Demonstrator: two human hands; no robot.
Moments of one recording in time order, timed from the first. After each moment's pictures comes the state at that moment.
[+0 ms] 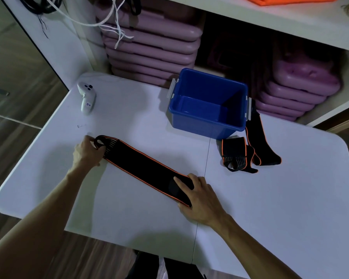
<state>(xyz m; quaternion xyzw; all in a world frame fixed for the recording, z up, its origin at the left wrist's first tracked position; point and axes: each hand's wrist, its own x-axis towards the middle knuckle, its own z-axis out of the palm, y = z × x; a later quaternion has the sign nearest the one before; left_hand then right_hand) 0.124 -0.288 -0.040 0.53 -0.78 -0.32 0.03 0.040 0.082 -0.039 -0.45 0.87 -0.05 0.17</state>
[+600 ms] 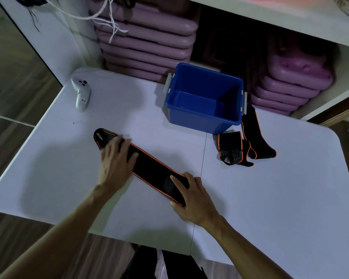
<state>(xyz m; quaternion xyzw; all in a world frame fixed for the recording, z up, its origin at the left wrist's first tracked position) 0.131 -0.185 -0.046 0.26 -0.94 -0.17 0.14 0.064 0.083 -0.043 -0.42 0.88 -0.11 0.17</state>
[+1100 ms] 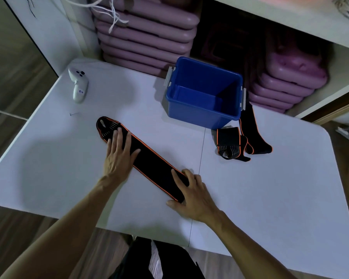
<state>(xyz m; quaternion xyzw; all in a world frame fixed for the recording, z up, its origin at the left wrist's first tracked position) 0.129 -0.186 -0.085 0.24 -0.96 -0.15 0.07 0.072 0.090 -0.041 -0.41 0.88 -0.09 0.20</state>
